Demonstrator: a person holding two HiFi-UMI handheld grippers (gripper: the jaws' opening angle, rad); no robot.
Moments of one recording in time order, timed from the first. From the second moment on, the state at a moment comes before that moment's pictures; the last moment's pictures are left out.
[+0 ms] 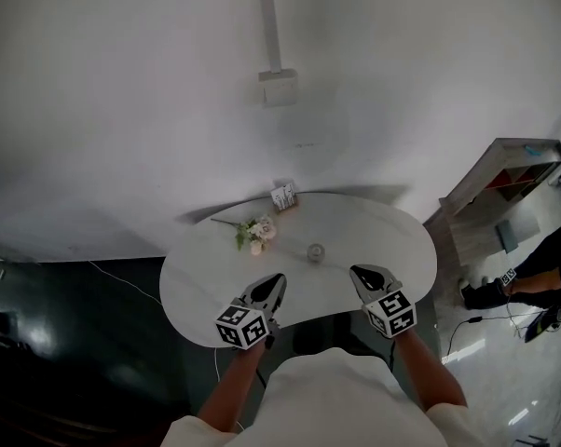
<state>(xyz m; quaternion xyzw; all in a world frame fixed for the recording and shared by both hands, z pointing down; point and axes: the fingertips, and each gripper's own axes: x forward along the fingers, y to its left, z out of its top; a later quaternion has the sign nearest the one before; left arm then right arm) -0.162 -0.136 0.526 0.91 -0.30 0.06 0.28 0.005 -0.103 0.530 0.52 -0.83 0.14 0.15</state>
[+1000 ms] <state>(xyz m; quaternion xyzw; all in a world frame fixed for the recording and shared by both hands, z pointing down) -0.159 -0.116 0.508 0.90 -0.36 0.03 0.25 0.026 -0.096 0.506 0.49 -0.86 0.11 0.12</state>
